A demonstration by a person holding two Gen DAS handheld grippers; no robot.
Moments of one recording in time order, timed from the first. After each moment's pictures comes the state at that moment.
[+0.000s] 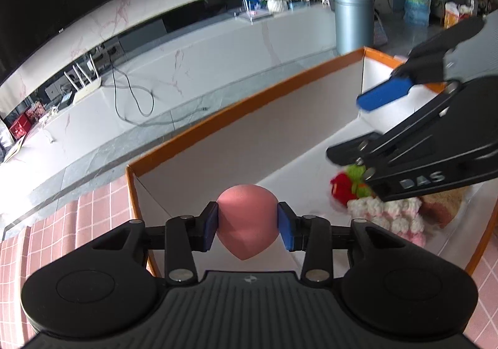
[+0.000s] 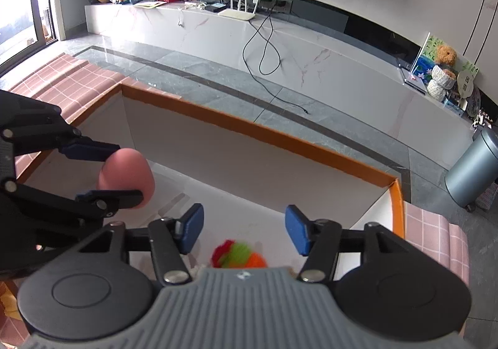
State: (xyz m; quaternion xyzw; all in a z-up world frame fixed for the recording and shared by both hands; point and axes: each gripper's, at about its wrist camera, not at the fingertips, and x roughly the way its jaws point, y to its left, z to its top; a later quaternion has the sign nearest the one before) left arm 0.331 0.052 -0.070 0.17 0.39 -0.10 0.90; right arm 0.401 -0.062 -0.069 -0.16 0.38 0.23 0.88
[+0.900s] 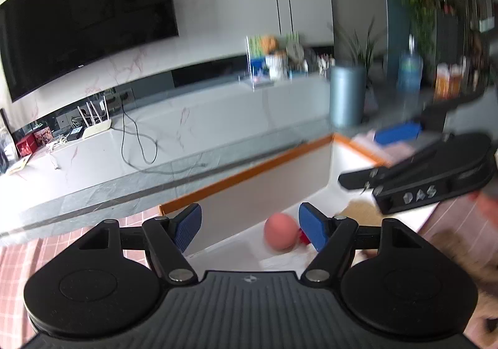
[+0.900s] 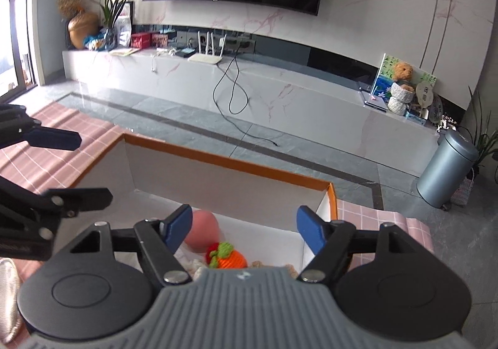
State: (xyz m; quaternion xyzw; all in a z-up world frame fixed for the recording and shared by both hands) left arm 0.247 0.065 0.005 0.09 0.27 -0.12 0.95; right arm 0.330 -0.109 -0.009 -0.10 0.31 0.19 0.93
